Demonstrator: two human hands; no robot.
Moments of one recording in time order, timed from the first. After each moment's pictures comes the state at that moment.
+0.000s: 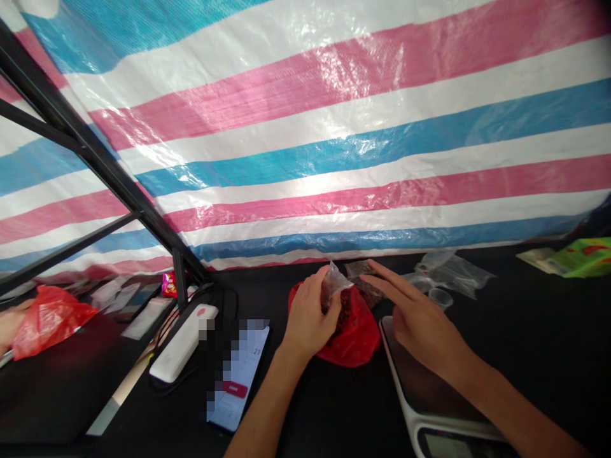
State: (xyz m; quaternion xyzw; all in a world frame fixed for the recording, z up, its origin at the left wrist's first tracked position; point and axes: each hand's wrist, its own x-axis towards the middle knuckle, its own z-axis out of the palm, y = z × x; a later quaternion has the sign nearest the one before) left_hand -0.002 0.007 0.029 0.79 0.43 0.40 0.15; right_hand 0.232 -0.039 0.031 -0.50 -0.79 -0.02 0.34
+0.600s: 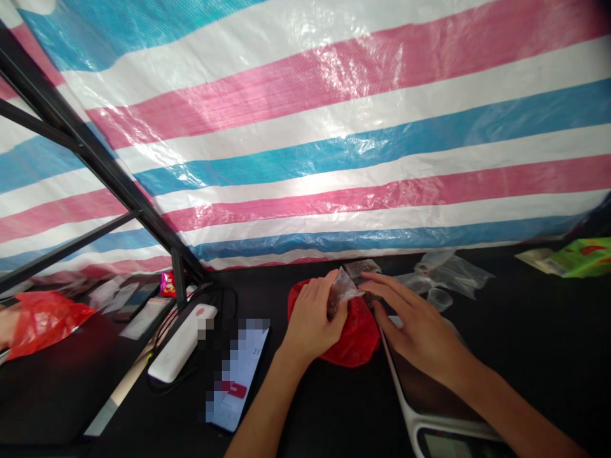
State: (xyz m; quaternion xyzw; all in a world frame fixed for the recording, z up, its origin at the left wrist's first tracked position) left_hand 0.000 0.003 0.030 0.84 0.40 0.35 0.10; right_hand 0.222 -0.045 0.034 -0.49 -0.79 -0.01 0.37
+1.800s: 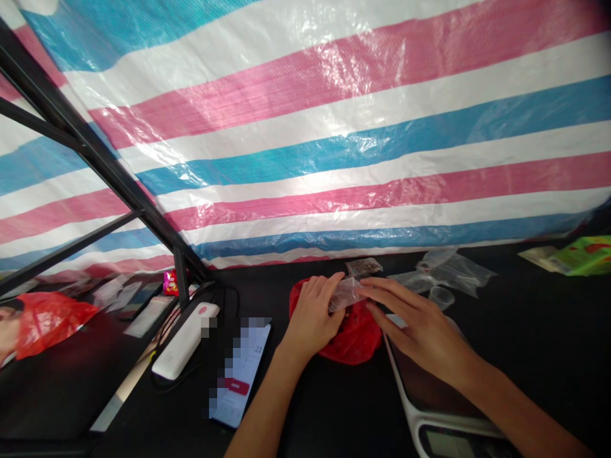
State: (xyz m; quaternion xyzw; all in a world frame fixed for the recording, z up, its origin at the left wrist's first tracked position) left_hand -0.005 0.010 0.026 0.86 0.39 0.31 0.11; right_hand 0.220 -0.048 0.044 -0.44 -0.81 -0.01 0.39
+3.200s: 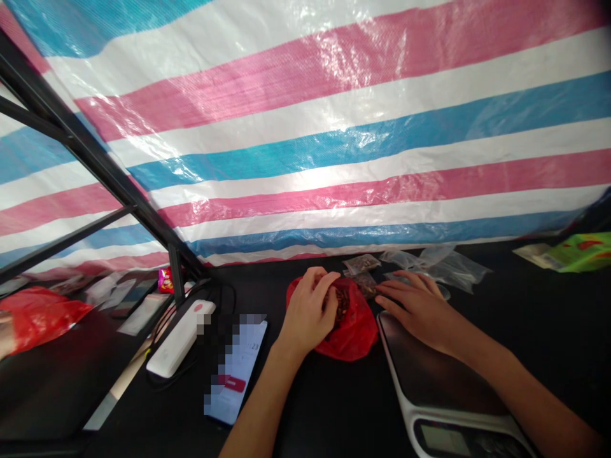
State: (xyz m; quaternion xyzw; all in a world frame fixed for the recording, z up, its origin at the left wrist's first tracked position) left_hand -0.004 0.006 0.036 0.84 0.38 0.38 0.09; right_hand 0.269 -0.021 -0.003 -0.56 -0.80 0.00 0.23
